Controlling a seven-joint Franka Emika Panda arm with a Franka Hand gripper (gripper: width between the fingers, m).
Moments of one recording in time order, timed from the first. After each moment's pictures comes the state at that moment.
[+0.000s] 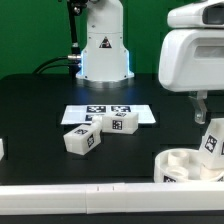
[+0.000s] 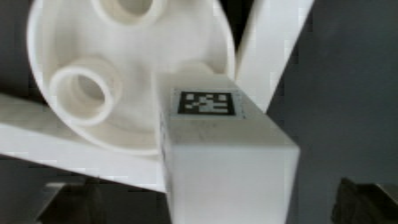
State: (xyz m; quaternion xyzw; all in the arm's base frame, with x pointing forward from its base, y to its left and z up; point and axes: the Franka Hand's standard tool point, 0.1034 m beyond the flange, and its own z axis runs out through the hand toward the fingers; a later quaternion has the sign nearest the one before) arm 0.626 0.132 0.105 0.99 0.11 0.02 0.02
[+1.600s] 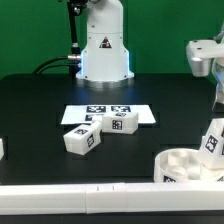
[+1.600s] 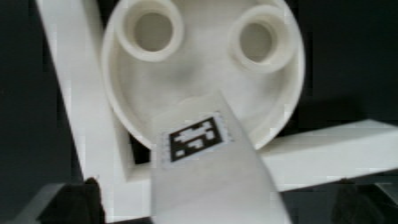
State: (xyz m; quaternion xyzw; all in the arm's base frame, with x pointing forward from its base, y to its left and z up) arm 0.630 0.131 0.085 0.73 0.67 -0.09 0.04
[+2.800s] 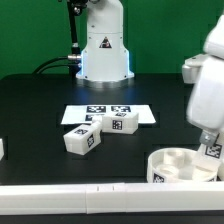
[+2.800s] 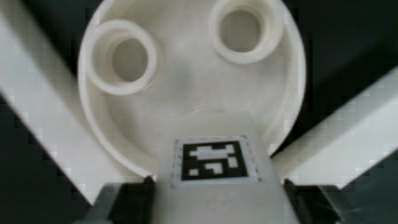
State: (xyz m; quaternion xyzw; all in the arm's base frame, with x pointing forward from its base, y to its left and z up) arm 0.627 0.115 0.075 0.93 0.36 -0.09 0.07
